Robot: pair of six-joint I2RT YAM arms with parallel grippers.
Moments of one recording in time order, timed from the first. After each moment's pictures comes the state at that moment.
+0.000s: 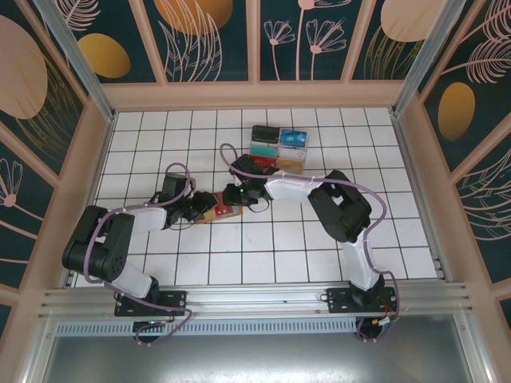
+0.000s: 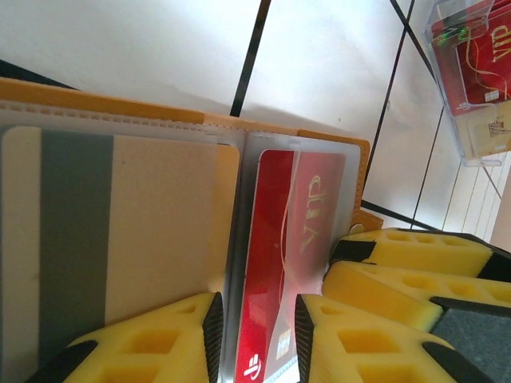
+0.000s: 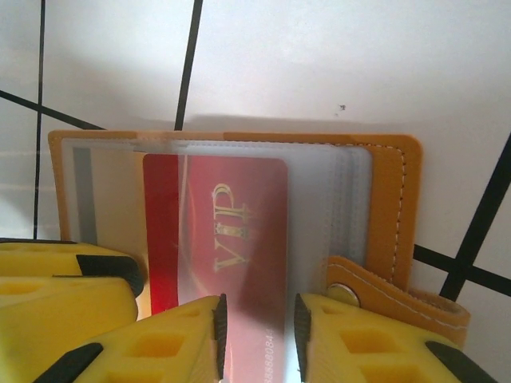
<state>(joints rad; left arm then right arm) -0.27 1.55 0.55 0.15 0.47 -0.93 0.83 2.09 1.40 -0.30 -0.26 0.66</state>
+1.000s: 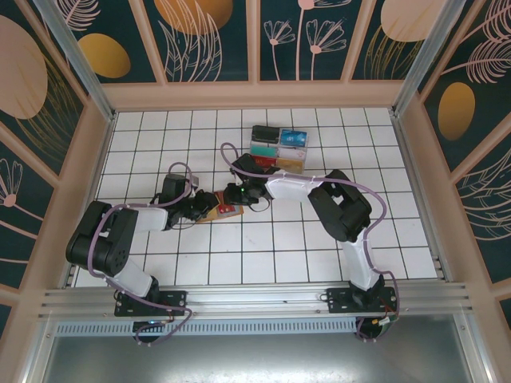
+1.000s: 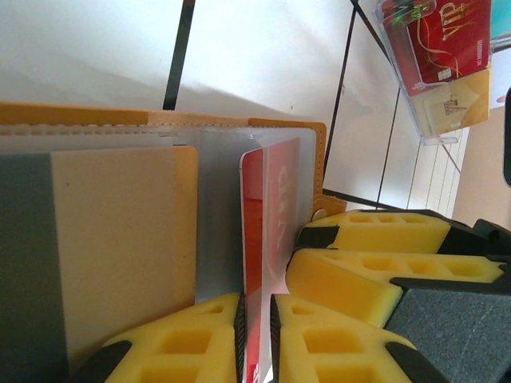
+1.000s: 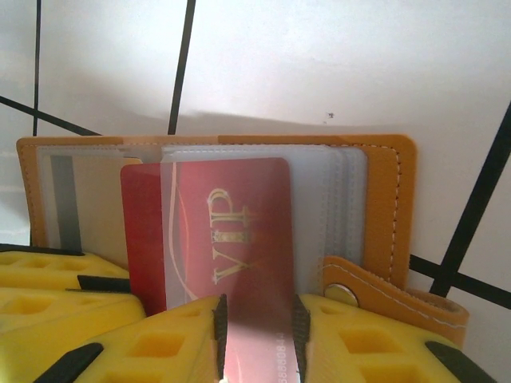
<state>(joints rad) -0.27 1.60 0.52 0.30 0.57 -0.93 0.83 2.10 1.40 -0.30 -0.26 0.65</state>
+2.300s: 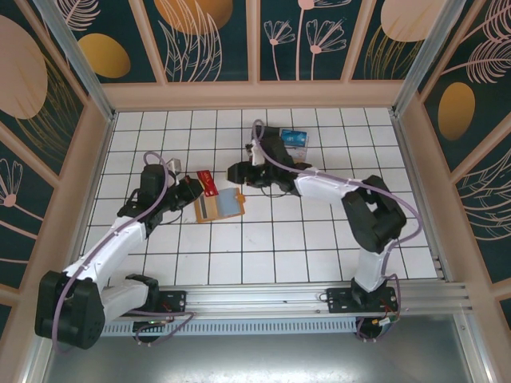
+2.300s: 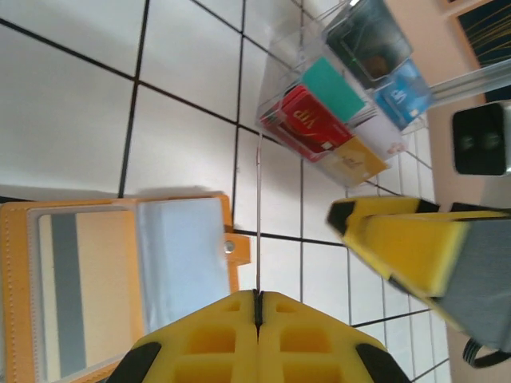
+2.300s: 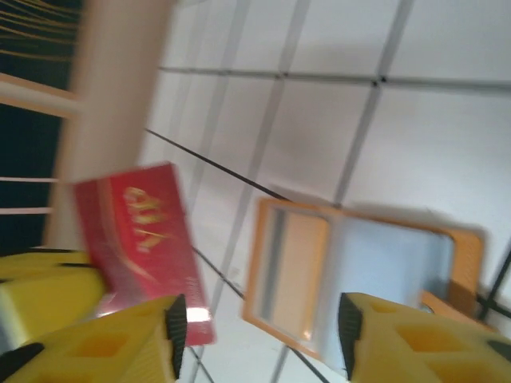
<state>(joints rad) -0.26 1.10 0.63 -0.13 0.38 -0.82 0.67 1.82 1.17 0.09 -0.55 0.73</state>
